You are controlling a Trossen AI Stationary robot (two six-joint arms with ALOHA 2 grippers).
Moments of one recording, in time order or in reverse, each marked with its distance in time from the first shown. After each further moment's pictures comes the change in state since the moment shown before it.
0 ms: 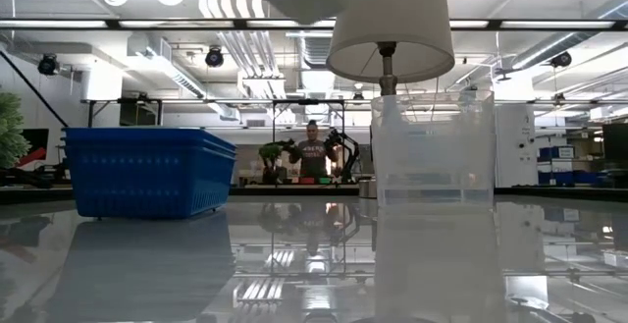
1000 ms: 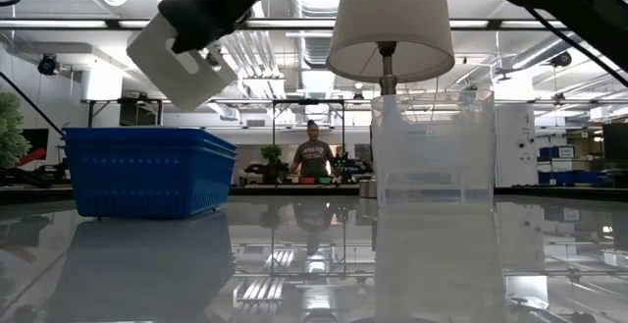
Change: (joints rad) left arm -0.001 -0.160 -0.076 0.040 0.239 -0.002; right arm -0.535 0.374 0.131 0.874 -0.252 -0.475
